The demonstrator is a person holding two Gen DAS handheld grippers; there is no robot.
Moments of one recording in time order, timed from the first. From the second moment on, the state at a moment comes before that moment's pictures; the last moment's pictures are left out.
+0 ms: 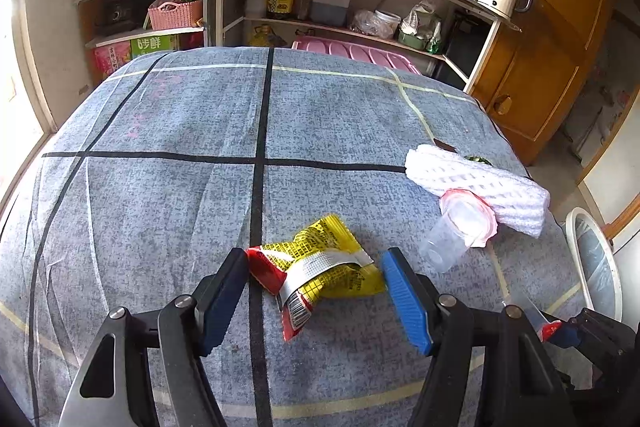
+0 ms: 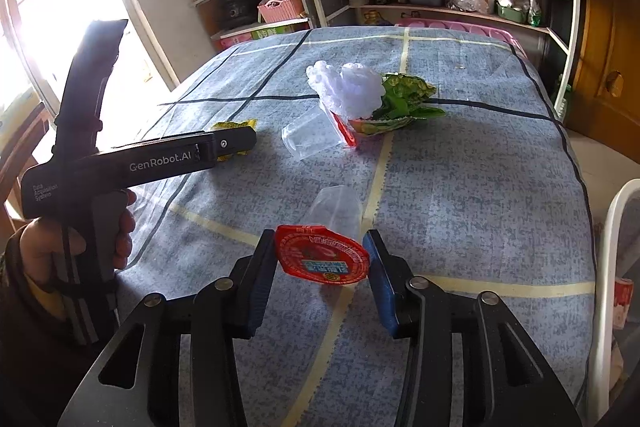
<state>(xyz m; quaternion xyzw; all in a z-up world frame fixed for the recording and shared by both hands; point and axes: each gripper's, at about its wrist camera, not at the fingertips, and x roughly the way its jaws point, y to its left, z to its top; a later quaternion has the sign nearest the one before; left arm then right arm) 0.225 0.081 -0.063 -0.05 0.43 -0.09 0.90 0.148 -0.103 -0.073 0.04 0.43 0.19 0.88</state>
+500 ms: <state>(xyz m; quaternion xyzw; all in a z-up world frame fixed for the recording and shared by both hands) 0.215 0.080 -0.056 -0.04 0.42 -0.07 0.90 0.142 -0.104 -0.070 0.04 0.42 0.20 0.89</state>
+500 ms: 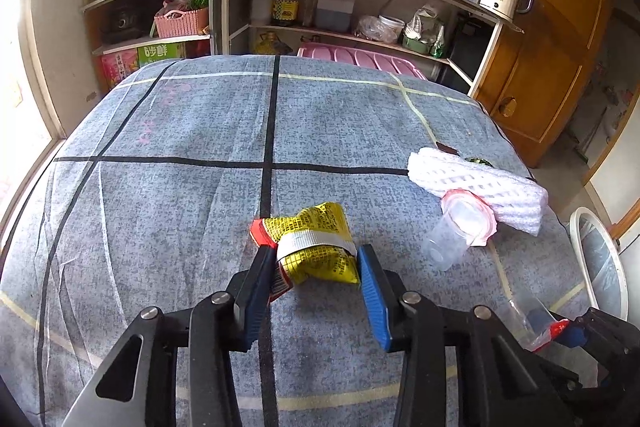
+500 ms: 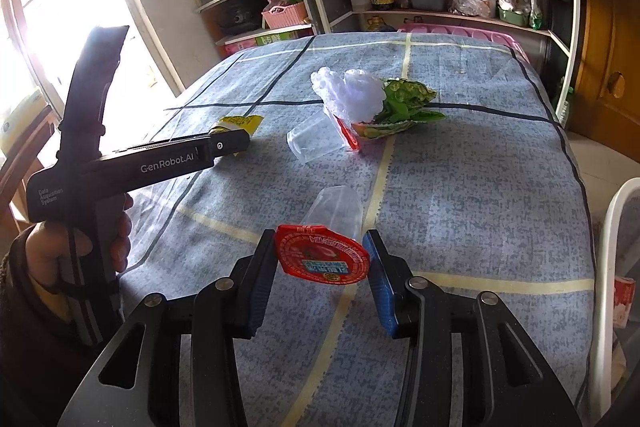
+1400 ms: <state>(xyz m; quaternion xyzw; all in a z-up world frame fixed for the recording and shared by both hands) 0.139 -0.005 -0.009 0.00 0.38 -0.14 0.91 0.096 -0.175 -0.036 0.08 0.37 0.15 0.91</state>
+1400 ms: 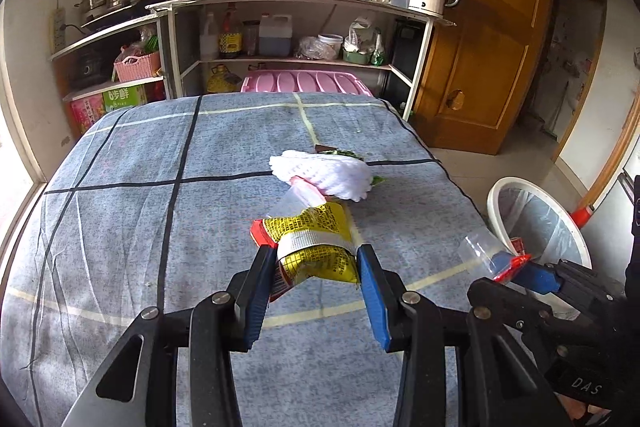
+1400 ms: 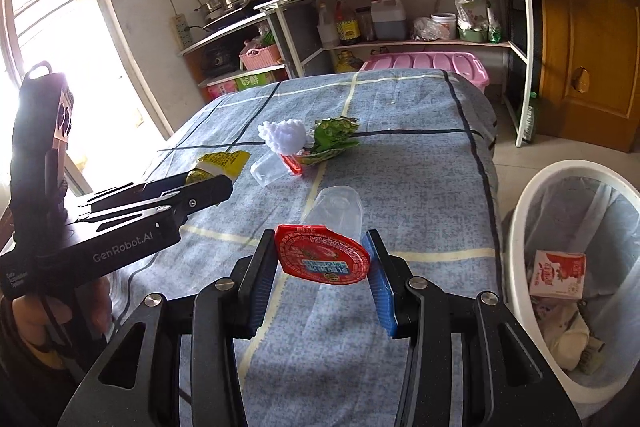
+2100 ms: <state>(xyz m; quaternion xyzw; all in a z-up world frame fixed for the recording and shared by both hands) 0.109 -0.142 -0.006 0.04 0.37 -0.26 0.89 0.051 -0.301 -0.020 0.12 0.34 0.04 0.93</state>
